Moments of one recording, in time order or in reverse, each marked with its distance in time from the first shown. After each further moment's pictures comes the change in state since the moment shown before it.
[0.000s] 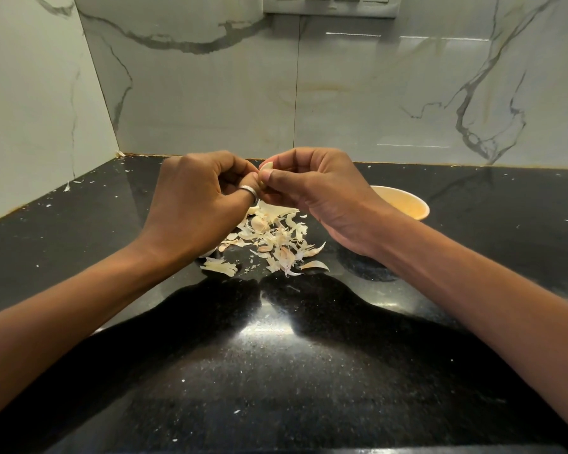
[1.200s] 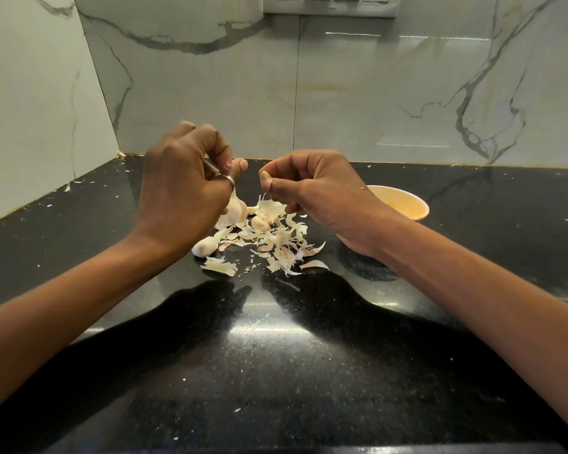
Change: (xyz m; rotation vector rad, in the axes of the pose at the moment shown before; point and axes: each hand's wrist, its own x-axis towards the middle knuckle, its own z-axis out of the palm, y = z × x) left_hand 0.008 -0.013 -0.005 0.039 0.129 0.041; right_hand 0.001 0.004 -0.006 -0.328 0.028 -0.050
